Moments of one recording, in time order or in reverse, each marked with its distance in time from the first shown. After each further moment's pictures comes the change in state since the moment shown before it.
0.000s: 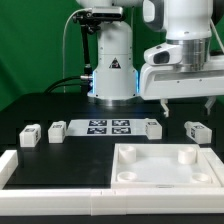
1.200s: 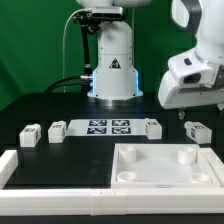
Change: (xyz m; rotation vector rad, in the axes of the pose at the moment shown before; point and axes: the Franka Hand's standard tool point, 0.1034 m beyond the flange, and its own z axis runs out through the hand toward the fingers) arm -0.012 -0.024 0.017 -0.038 -0.567 -0.148
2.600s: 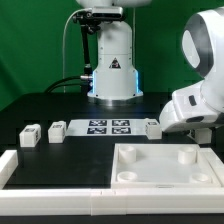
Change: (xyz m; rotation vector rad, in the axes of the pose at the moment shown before) arm 0.015 0.002 0.032 0.019 -0.187 0.013
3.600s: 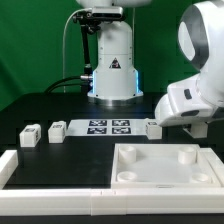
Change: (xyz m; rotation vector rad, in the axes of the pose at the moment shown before) arm -0.012 0.012 -0.020 0.006 -0.020 0.009
